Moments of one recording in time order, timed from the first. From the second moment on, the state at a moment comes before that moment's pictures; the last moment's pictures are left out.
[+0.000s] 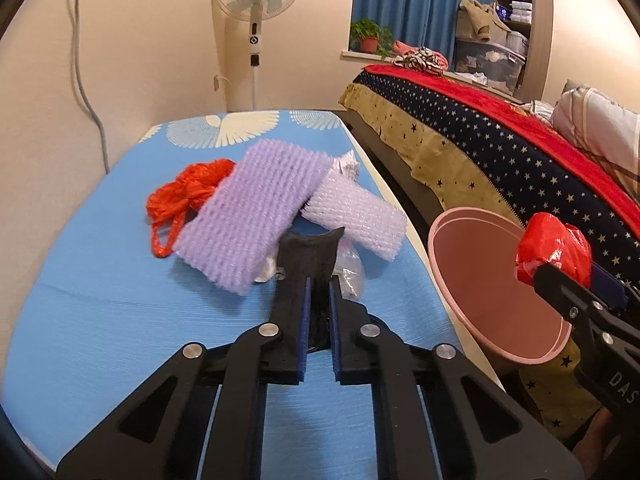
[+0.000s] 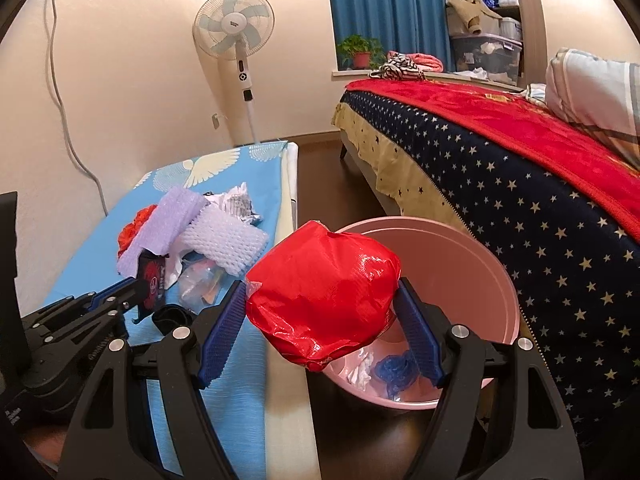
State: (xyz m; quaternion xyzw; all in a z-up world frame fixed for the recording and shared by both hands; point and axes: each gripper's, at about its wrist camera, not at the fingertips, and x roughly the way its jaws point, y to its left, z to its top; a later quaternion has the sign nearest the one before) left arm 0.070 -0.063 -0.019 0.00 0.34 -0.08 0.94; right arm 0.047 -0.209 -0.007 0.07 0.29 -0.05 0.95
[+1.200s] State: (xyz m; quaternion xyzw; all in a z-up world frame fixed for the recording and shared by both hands) left arm 0.044 -0.058 0.027 -0.03 0.27 -0.12 0.96; right arm 0.031 -0.226 0.029 0.07 0.25 -0.07 0.96
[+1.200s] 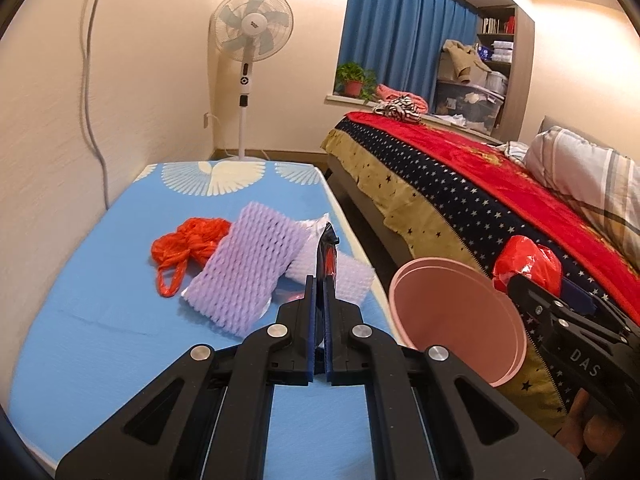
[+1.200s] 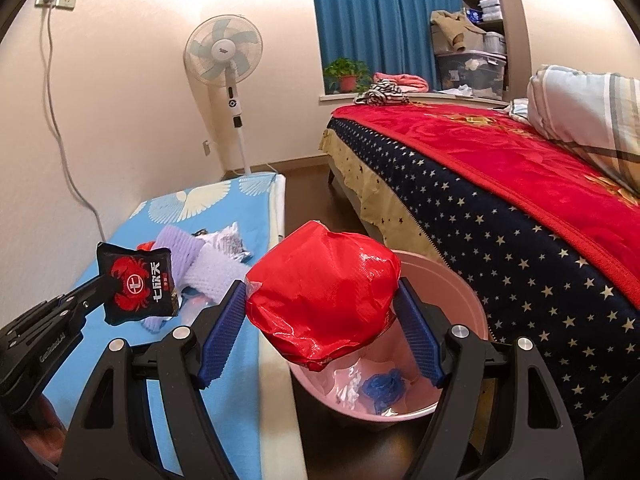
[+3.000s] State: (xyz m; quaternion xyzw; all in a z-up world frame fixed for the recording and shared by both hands) left arm 0.106 -0.172 -0.009 -0.04 0.31 -0.24 0.92; right arm 0.071 -0.309 0.014 0.12 0.25 -0.22 0.94
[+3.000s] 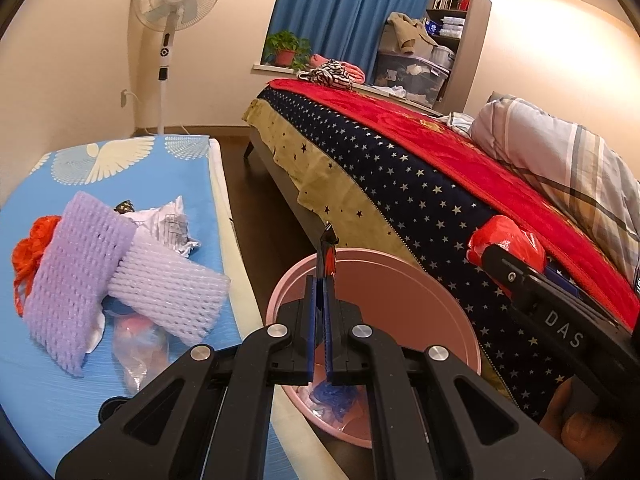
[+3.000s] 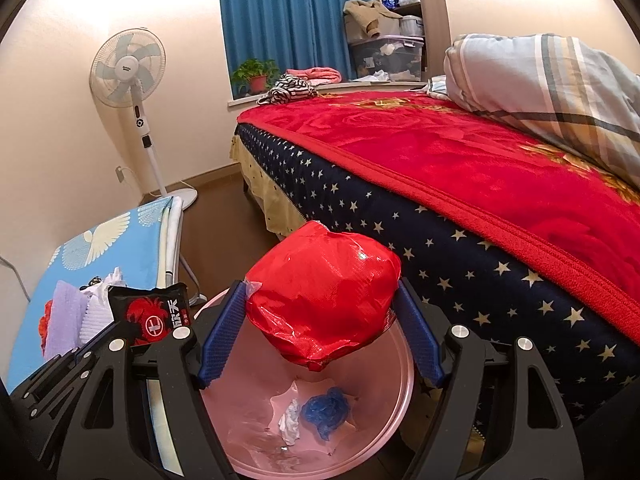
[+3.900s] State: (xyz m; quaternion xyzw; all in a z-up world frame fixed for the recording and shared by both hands) left arm 0.096 -0.152 -0.008 -0.04 0.31 -0.23 0.92; right arm 0.068 -0.293 0.012 0.12 0.25 -0.18 0.94
